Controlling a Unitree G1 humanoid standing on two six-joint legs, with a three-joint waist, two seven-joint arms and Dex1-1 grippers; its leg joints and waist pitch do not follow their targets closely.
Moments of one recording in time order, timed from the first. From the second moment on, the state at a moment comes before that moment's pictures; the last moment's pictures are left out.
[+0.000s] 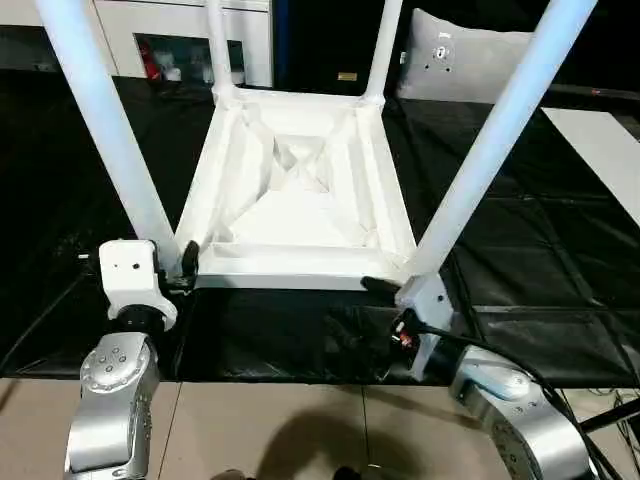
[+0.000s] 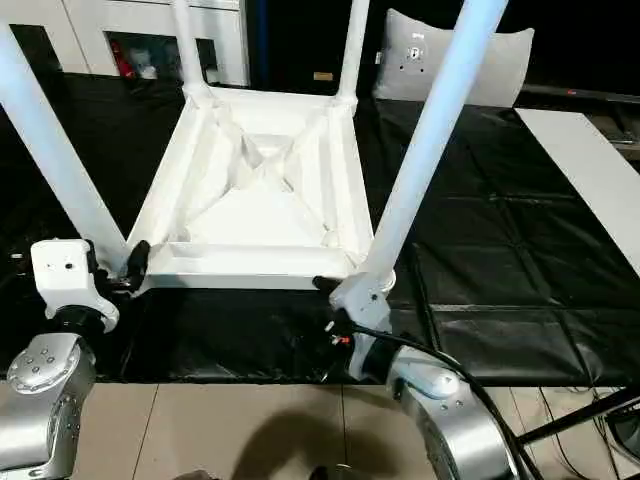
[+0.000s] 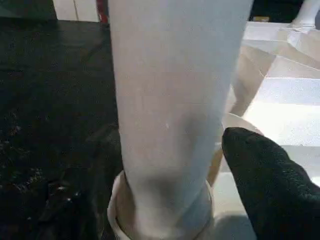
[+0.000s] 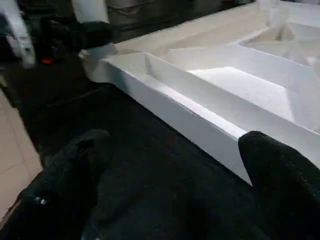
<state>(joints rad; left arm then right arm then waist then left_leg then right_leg) -0.05 0.11 0.22 -0.14 -0.04 0.25 -0.12 -0.03 -0.26 0.25 -0.26 0.20 0.34 0.62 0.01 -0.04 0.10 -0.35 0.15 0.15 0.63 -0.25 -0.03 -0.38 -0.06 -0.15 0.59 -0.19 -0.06</state>
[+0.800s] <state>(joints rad) -0.09 0.06 0.25 -0.15 -0.17 0.34 -0.13 -0.02 -0.21 0.32 -0.26 0.20 0.36 0.61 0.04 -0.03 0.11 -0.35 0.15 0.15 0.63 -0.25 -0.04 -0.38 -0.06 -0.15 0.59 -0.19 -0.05</state>
